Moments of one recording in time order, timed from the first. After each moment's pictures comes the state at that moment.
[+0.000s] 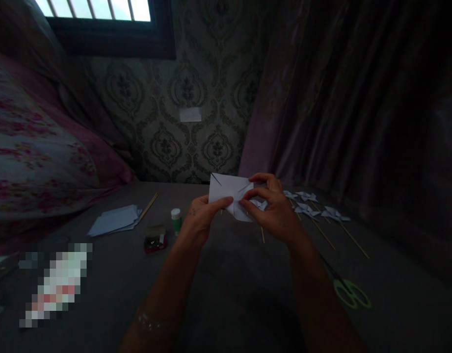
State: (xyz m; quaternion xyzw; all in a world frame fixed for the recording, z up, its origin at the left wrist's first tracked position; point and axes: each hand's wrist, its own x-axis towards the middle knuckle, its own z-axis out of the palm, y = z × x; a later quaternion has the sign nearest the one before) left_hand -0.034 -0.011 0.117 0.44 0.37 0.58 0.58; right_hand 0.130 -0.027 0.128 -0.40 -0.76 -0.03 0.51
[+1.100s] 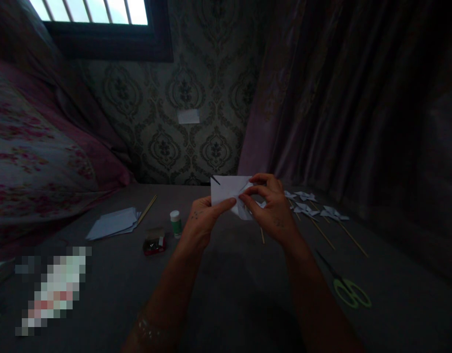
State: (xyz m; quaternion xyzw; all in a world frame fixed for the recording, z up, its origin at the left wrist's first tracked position) left_hand -0.029 -0.017 0.119 0.46 0.35 0.58 0.57; right_hand 0.123 -0.020 0.125 -0.42 -0.72 -0.07 0.55
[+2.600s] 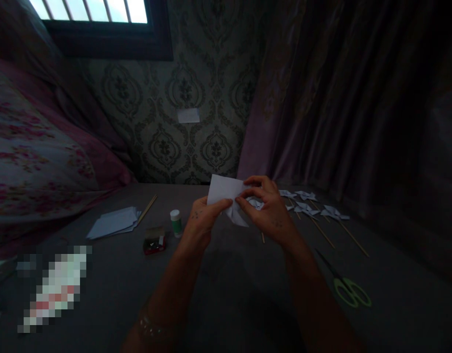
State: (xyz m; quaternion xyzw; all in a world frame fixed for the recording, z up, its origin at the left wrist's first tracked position) left_hand -0.028 -0.015 0.116 0.45 0.37 0.59 0.55; right_hand 0.118 -0.024 0.126 -0.41 -0.72 0.01 0.55
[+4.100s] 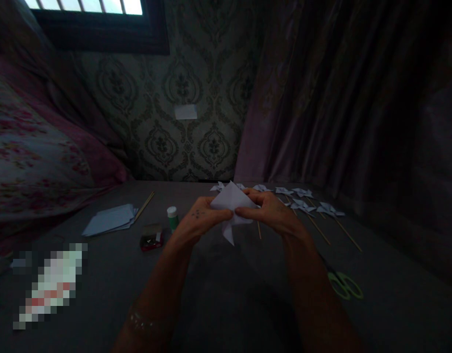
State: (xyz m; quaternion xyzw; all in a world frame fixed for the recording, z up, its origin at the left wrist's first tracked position) left_hand -0.041 -0.021 0.122 0.61 0.41 0.45 0.52; right_hand 0.141 -0.019 0.125 -0.37 -0.74 0.36 0.43
